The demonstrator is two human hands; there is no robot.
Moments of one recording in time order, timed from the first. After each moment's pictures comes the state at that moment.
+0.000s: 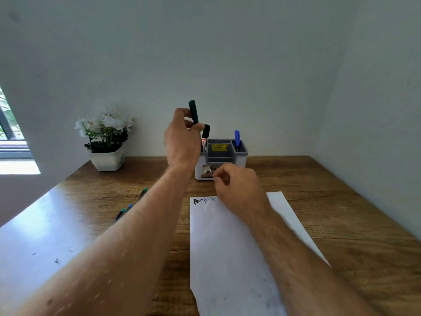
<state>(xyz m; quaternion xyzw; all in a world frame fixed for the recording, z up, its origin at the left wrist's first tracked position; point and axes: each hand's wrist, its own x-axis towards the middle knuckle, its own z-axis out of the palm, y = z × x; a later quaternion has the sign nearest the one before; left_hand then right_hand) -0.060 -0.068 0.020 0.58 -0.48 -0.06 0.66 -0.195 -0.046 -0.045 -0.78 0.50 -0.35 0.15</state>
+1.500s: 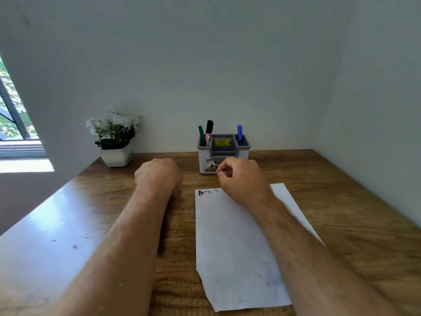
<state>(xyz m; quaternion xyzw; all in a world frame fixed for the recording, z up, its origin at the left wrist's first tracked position) -0.031 0.003 0.008 0.88 -0.47 -0.06 0.02 -0.201 -0.041 -0.041 -0.81 0.47 -0.34 0.12</state>
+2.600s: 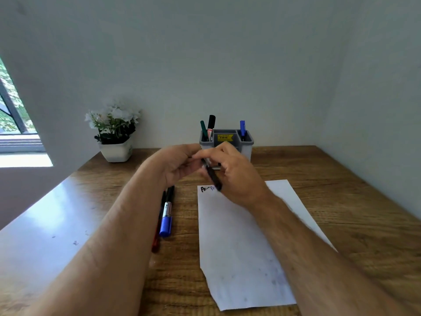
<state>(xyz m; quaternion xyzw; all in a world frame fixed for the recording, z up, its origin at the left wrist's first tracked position) -0.028 -0.015 0.003 0.57 -0.35 -0.52 0.53 -0.192 -0.029 -0.035 -0.87 0.26 -0.40 0.13</state>
